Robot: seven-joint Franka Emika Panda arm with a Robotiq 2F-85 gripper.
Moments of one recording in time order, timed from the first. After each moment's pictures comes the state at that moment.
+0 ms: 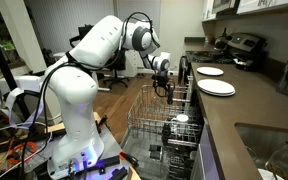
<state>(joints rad) 0.21 0.89 0.16 -1.45 -0.12 2.27 -0.07</state>
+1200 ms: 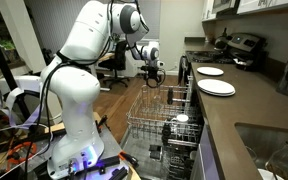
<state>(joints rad) 0.34 0.64 0.13 -1.67 -0.14 2.22 0.06</state>
